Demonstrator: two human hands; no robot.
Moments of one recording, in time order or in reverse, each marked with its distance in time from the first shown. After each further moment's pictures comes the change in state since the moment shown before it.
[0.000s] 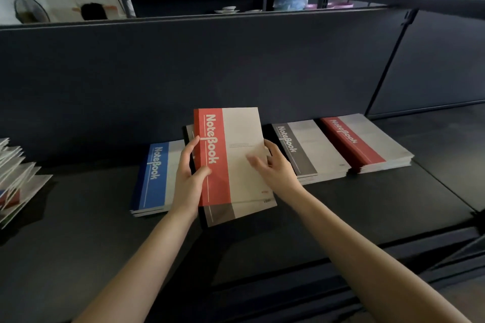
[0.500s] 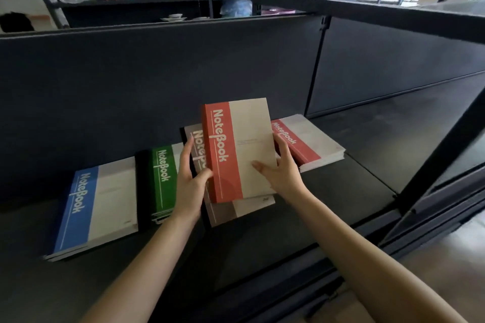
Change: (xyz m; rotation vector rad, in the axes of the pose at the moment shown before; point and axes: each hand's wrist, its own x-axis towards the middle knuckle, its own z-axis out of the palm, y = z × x) left_hand 0.007 -0.004 0.120 -0.068 -0.141 0.032; right_hand -0.011 0.035 -0.119 0.032 0.274 -0.039
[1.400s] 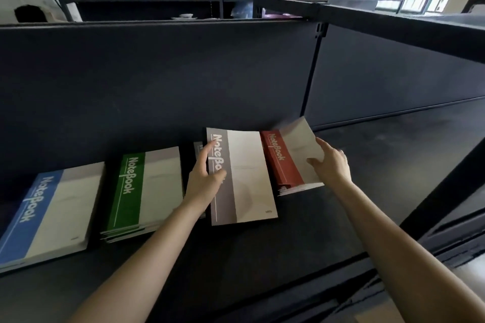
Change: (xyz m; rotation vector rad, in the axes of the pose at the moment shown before) left_hand 0.043 -0.019 0.087 0.280 -0.031 -0.080; right_hand 0.116 0.071 -0.150 -0.728 0.153 0.099
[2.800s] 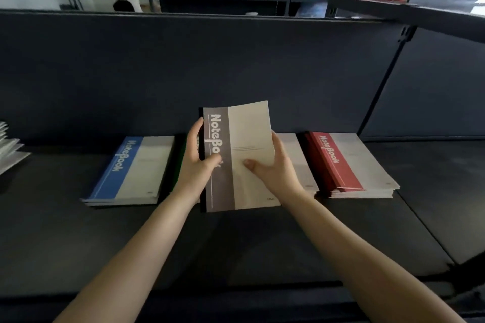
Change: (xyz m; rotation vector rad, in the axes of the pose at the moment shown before) left_hand -0.045 0.007 -0.101 -0.107 0.262 0.098; right_hand -0.123 -0.173 0.067 0.762 -0.440 -0.366
